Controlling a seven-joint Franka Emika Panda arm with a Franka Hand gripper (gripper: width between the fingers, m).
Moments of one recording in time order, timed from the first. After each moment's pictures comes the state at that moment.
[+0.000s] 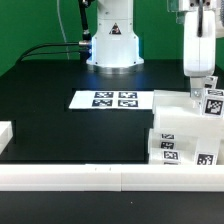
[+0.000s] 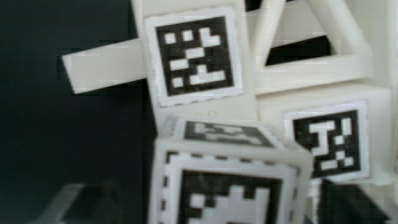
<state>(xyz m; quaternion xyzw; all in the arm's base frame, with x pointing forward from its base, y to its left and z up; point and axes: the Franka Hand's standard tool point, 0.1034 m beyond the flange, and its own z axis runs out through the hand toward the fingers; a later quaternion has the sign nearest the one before) 0.583 0.102 0.106 -0.65 0.76 -0.01 0.05</state>
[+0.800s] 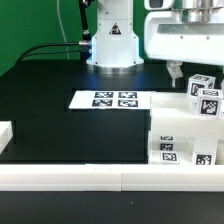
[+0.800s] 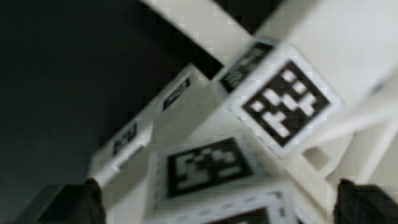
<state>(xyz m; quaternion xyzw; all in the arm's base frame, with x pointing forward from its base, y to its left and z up) 0.586 0.104 0.108 -0.93 0.36 -0.04 0.04</state>
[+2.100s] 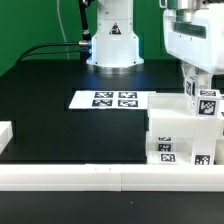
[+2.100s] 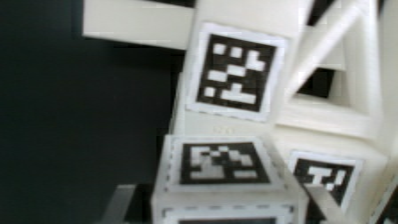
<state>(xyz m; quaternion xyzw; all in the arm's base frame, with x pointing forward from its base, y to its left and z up) 0.584 0.099 0.107 -0.71 0.70 -0.01 0.05</state>
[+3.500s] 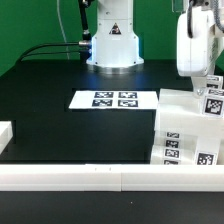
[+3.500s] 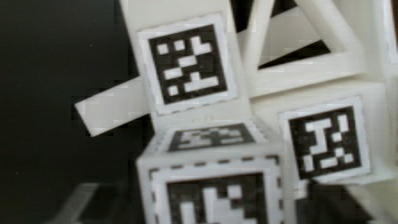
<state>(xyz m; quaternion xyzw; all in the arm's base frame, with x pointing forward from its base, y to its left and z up) 0.582 0.112 0.106 -0.54 0.84 0.01 0.06</state>
